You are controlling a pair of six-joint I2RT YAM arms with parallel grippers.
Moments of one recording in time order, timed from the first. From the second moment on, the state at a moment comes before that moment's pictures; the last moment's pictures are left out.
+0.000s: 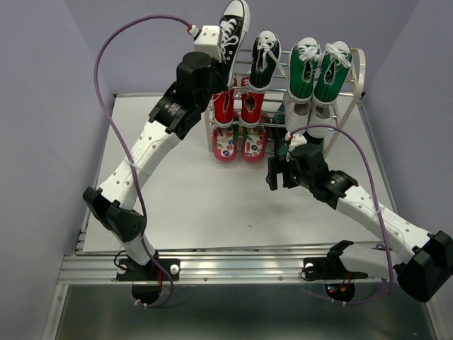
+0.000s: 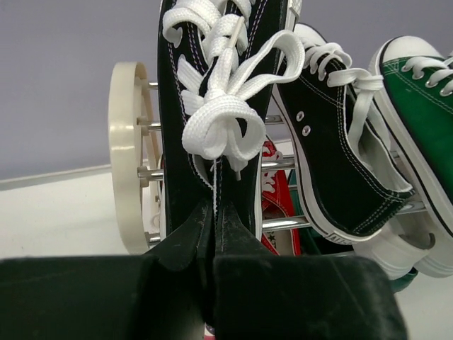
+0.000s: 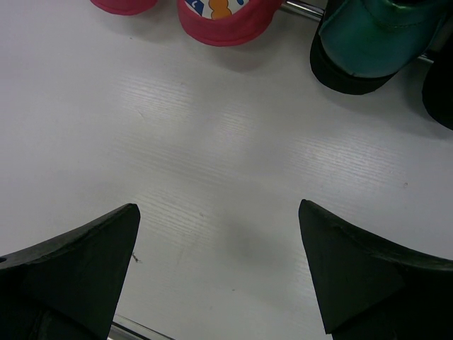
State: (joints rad) left arm -0.63 1.62 1.93 -0.38 -0.34 -0.16; right arm 0.62 1.09 0.87 -0.44 0.14 0.29
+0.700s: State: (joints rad) left arm -0.63 1.84 2.18 -0.47 -0.47 -0.18; right arm 0.62 1.09 0.85 -0.43 0.14 0.29
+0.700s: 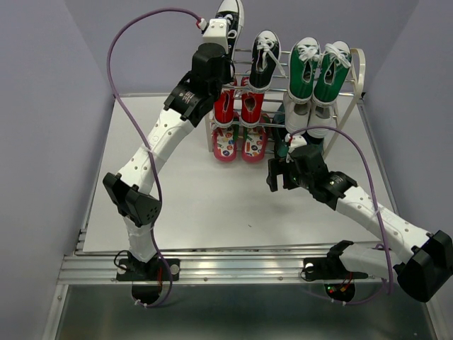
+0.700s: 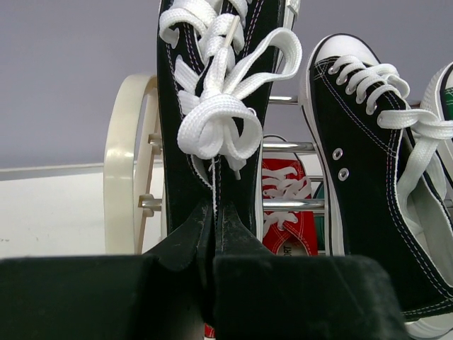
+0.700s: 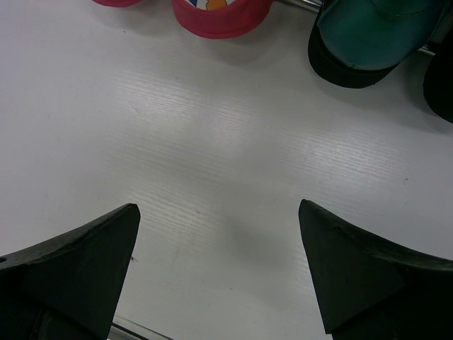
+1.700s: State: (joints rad) left arm -0.63 1.86 2.19 -0.40 -0.50 -0.20; right arm 0.62 1.03 1.03 -0.46 -0.01 0.26
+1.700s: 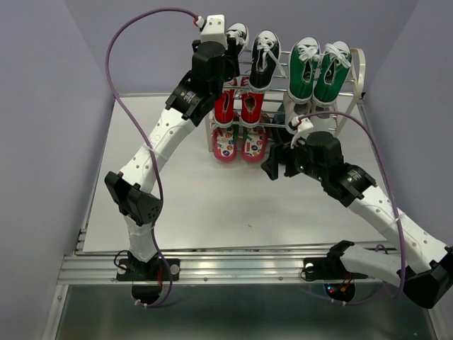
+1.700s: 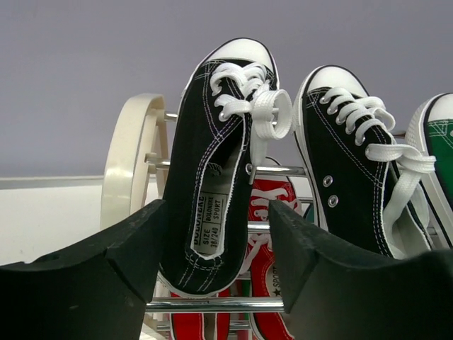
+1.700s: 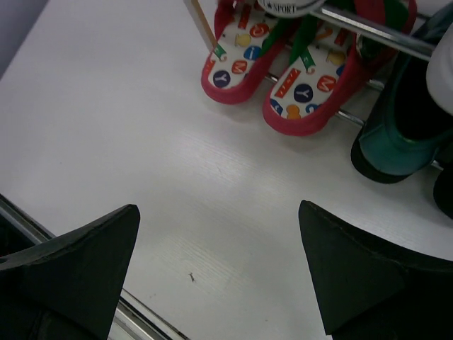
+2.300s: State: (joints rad) left arm -0.65 1.62 2.10 -0.37 -0.34 -0.16; right arm 0.62 1.45 1.76 -0.44 0.10 0.18
